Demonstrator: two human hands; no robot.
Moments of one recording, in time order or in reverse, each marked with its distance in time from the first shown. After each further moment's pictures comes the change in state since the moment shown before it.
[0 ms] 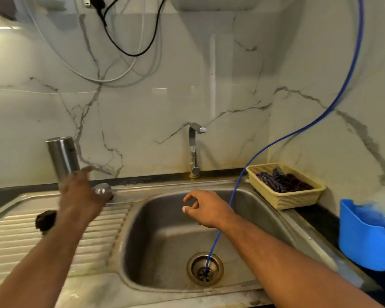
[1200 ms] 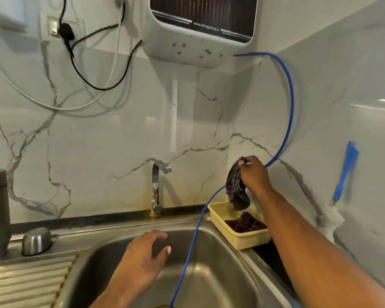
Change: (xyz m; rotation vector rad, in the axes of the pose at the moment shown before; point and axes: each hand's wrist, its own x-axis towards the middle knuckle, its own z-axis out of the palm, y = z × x) left_hand -0.087 0.122 0.087 -0.410 -0.492 0.412; right_hand 0.018 0.043 -0.229 0.151 0.824 0.285
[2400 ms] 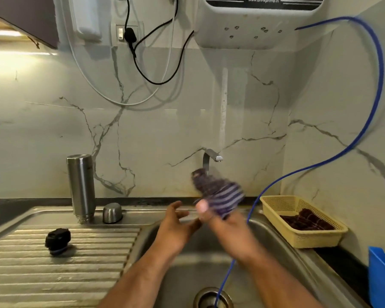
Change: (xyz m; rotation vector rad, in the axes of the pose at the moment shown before) left_hand -0.008 -0.008 -0.026 -0.702 0.113 -0.296; right_hand -0.209 -0.043 0.078 0.622 -0.755 -0.202
